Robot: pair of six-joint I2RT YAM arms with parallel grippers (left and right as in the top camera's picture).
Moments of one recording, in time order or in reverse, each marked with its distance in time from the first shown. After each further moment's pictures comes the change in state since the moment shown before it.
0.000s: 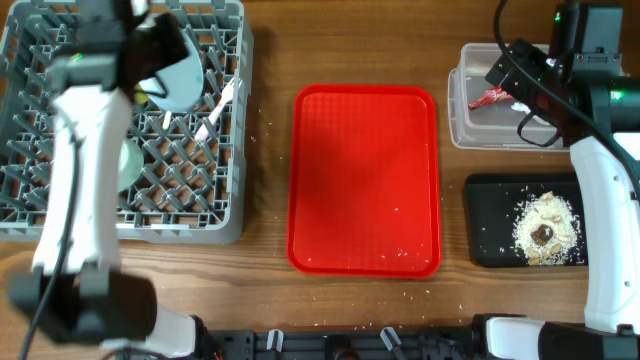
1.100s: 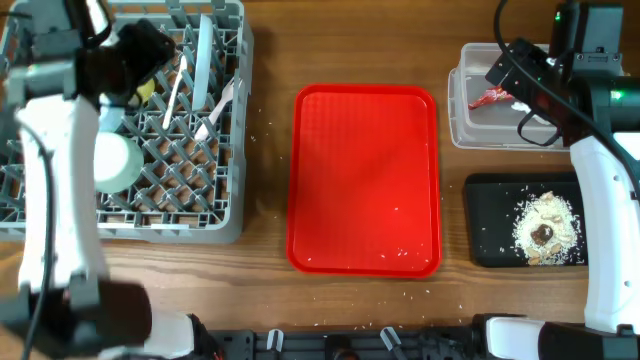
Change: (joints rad) left arm 0.117 -0.053 0.002 -0.210 0.173 -0.191; right arm 0.000 0.000 0.000 0.000 0.000 0.000
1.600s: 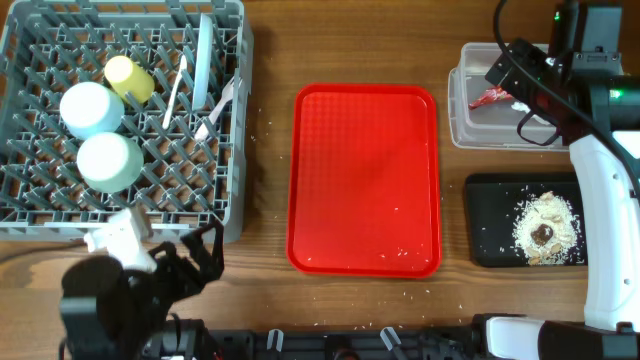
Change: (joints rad) left arm -0.153 -1.220 -0.806 -0.141 -0.020 -0.047; right arm 0.000 0.004 -0.001 0.002 0.000 0.000
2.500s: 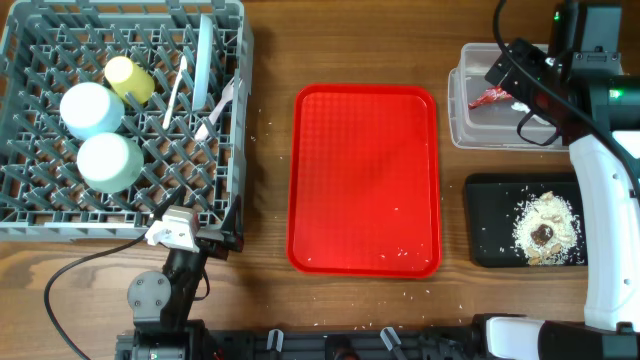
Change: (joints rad) left arm -0.011 -0.407 -0.904 1.101 -0.013 0.436; right arm 0.000 0.000 0.000 0.000 0.000 0.000
